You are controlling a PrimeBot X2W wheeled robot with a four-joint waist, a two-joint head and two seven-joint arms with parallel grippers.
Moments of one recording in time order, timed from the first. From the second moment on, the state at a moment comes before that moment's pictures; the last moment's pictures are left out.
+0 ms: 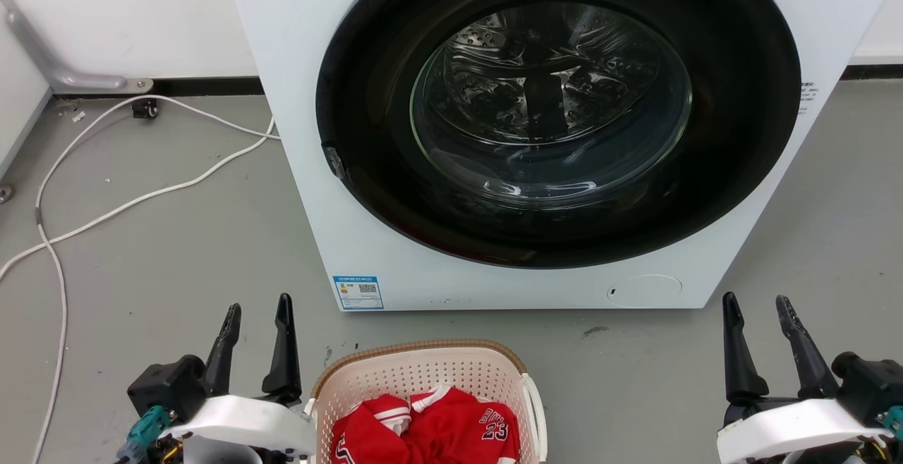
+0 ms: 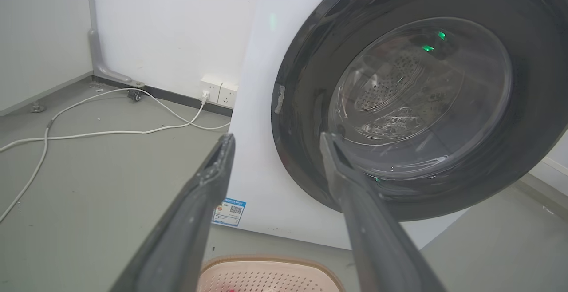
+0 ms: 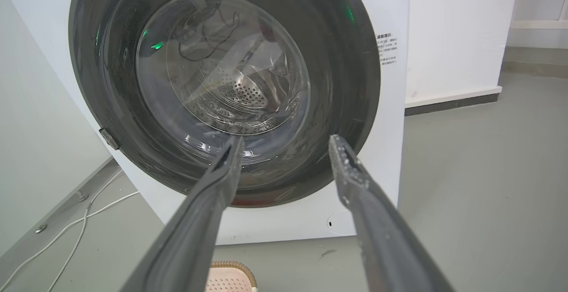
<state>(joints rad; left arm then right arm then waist) -0.02 0.05 0.01 0.15 -0.37 -0.08 -0.19 0.04 -0.05 -0.05 0.08 0.26 0.13 -0.19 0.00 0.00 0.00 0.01</state>
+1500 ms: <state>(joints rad) 0.00 0.05 0.00 0.16 -0.06 -0.05 -0.26 0.06 -0.05 -0.04 0.06 -0.03 0.13 -0.26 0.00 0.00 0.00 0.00</state>
